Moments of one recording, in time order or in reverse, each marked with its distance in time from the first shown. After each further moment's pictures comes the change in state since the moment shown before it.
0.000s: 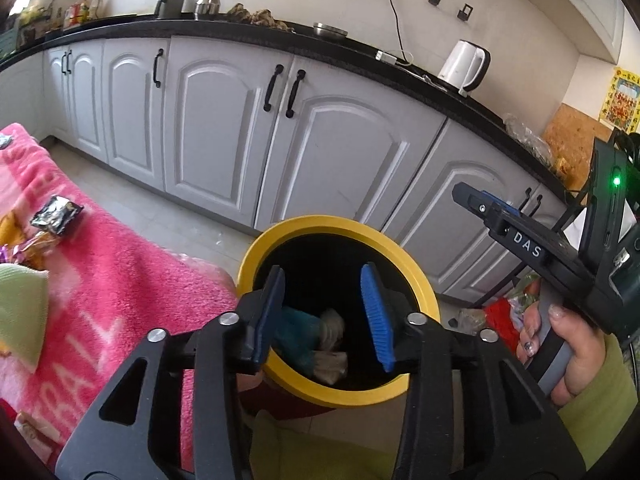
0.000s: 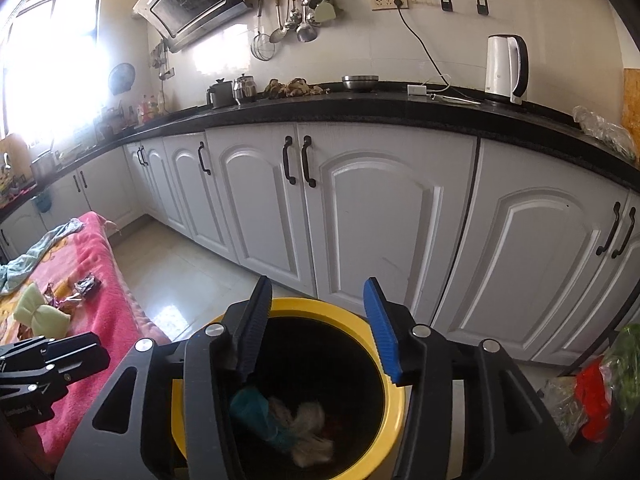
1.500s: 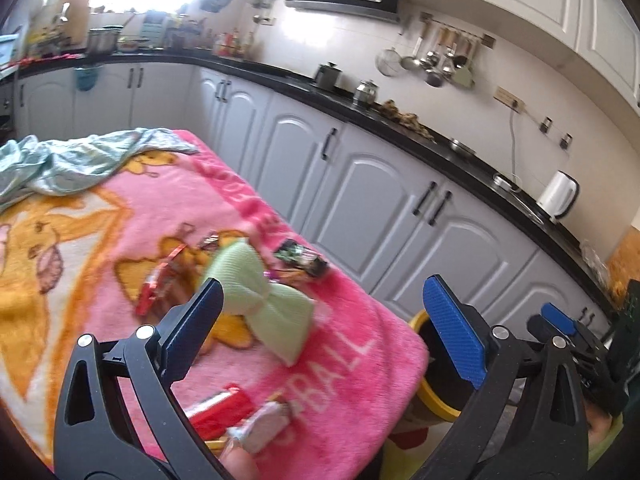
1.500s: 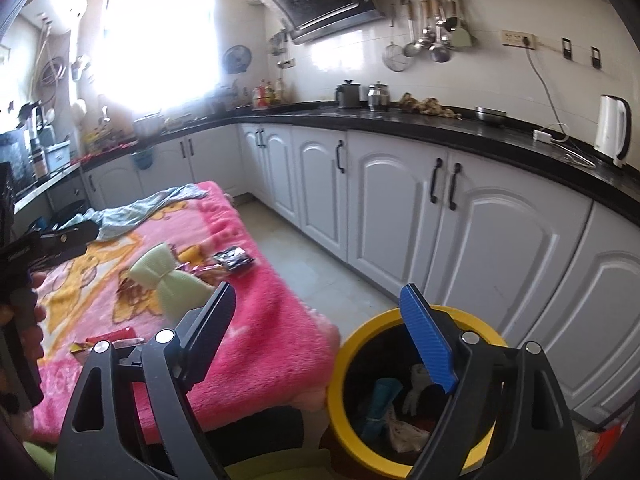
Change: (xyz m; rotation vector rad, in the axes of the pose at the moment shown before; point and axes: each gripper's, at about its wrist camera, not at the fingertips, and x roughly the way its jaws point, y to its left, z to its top) left arm -0.196 0.146 -0.020 -0.286 -0.299 0.335; right arm -0.067 0.148 -0.002 -0.220 -0.005 0.336
